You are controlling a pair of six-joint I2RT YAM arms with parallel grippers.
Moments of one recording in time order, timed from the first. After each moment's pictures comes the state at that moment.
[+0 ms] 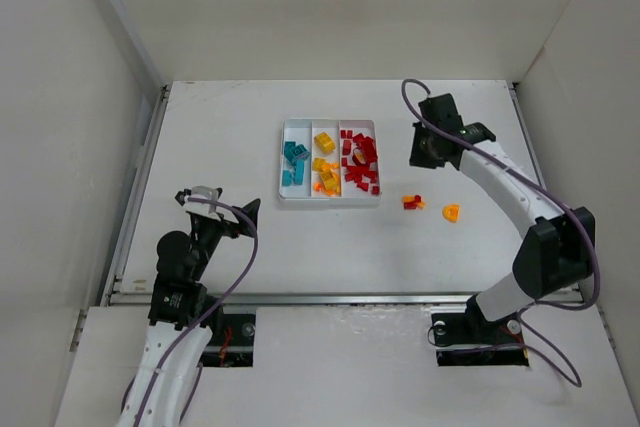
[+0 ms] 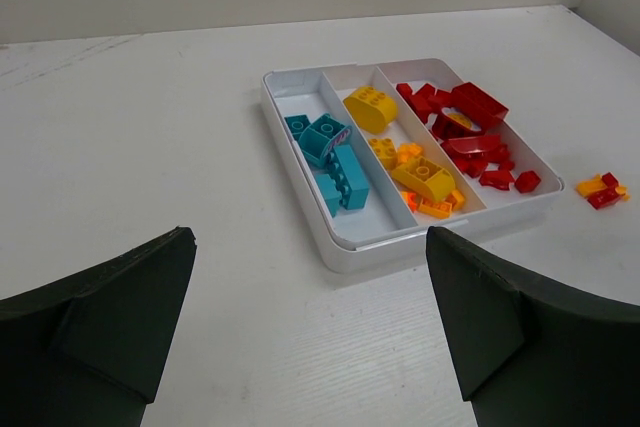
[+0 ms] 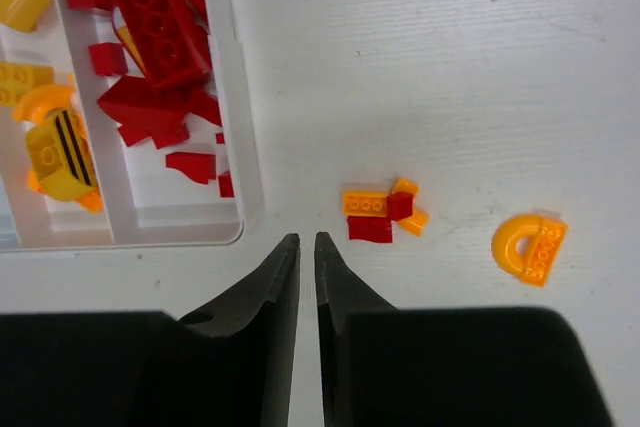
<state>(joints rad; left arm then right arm) -0.18 0.20 0.27 -0.04 0.18 -0.13 0.32 1.53 1.30 -0.72 0.14 0.44</state>
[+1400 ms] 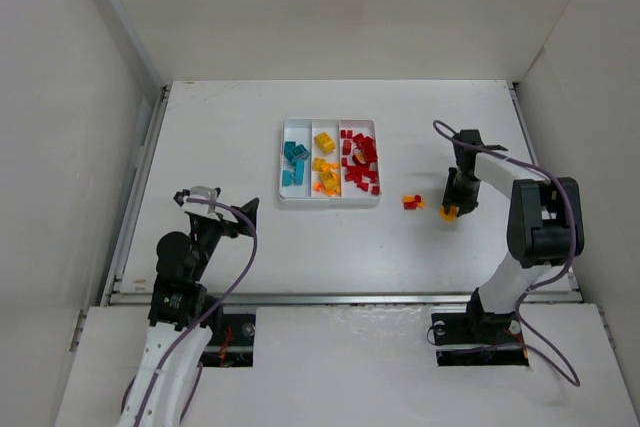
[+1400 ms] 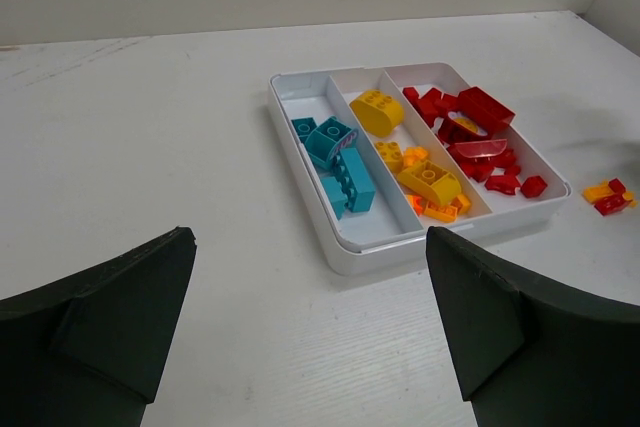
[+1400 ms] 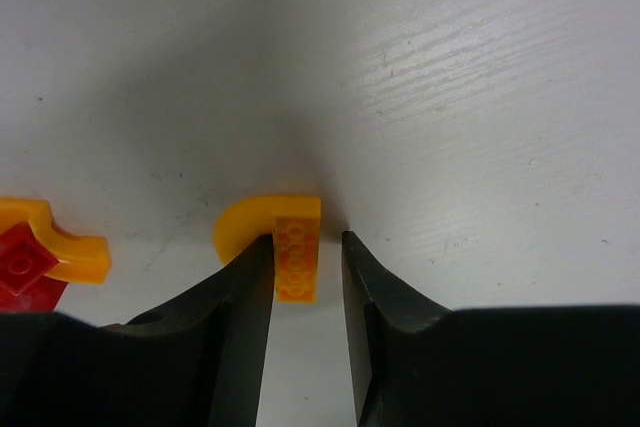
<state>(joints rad) -0.18 0.20 0.27 -0.04 0.16 -0.13 0.03 1.72 1.06 -0.73 0.15 0.36</state>
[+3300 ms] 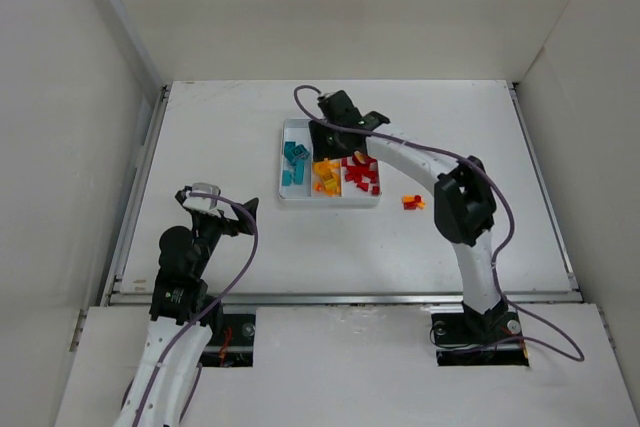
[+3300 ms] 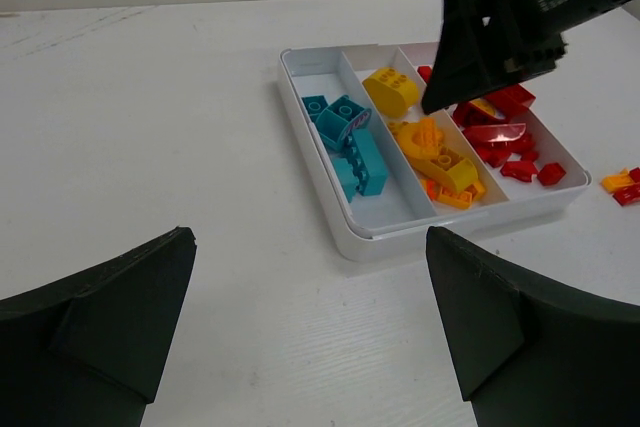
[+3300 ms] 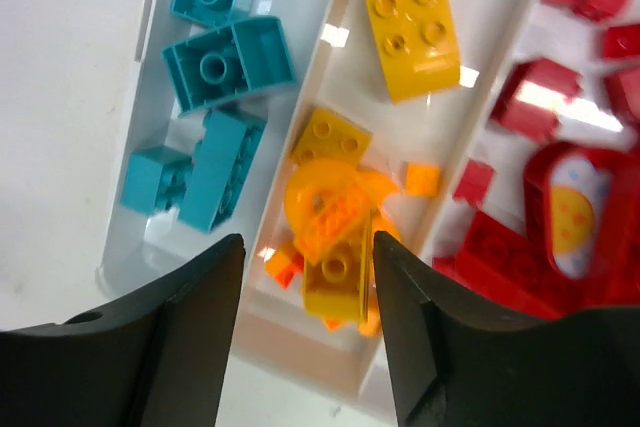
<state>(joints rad) -0.16 0.25 0.27 -0.04 0.16 -0.13 0.67 2.17 1.91 -0.60 0.06 0.39</state>
